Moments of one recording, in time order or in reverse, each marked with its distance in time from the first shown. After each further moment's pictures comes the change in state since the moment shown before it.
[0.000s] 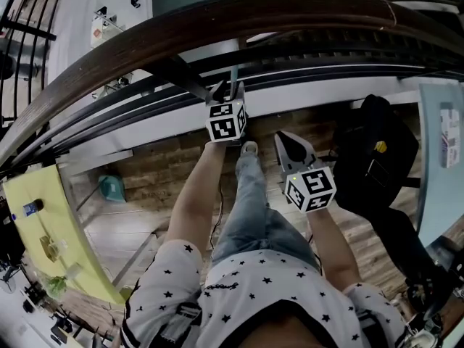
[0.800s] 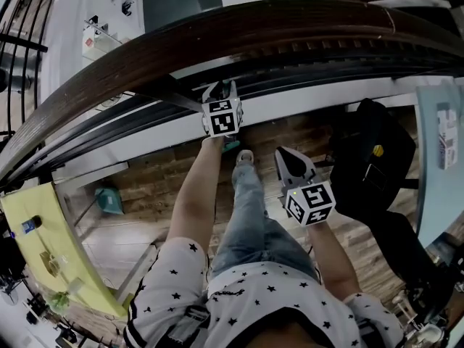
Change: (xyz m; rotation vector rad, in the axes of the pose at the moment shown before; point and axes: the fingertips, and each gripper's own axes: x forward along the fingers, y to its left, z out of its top) left arm 0.064 0.013 -0.005 0.067 0.041 0.040; right arm -0.002 -0.024 -0.020 0.037 0.041 -0.043
